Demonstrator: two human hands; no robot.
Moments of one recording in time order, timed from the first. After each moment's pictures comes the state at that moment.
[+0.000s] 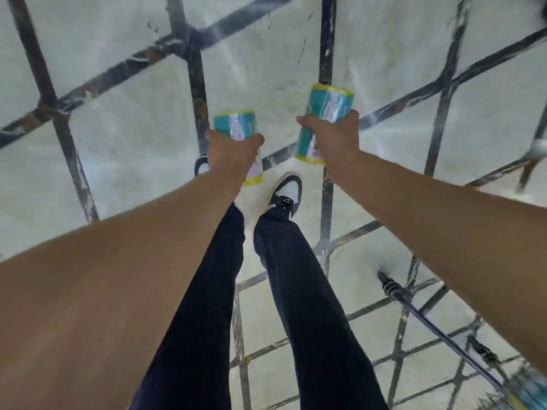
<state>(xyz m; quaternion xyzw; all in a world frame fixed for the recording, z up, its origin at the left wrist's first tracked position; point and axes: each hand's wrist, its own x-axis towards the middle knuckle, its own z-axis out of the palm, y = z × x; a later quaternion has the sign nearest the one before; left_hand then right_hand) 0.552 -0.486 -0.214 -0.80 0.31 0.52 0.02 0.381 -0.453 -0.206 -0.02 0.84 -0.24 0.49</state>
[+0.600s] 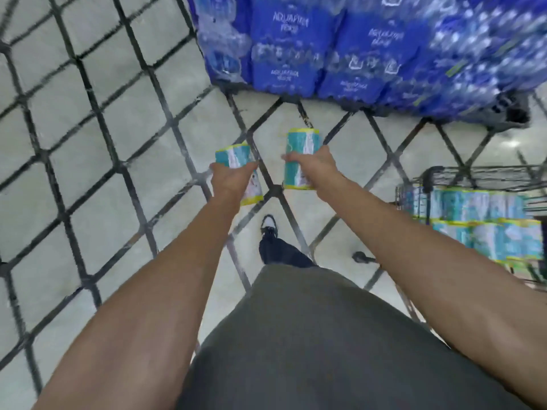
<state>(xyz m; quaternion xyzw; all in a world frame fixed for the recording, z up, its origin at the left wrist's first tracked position) 0.526 -0.335 0.336 -0.66 0.49 0.55 -0.12 0.372 -0.237 0.356 -0.02 0.78 -0.45 0.44</state>
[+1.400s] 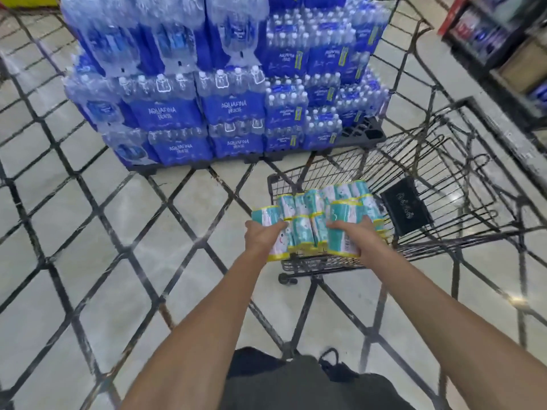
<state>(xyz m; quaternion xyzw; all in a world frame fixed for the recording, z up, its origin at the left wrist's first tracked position) 0.329 0.130 0.400 -0.54 0.59 0.60 0.00 0.186 0.335 0.379 0.11 0.79 -0.50 0.34</state>
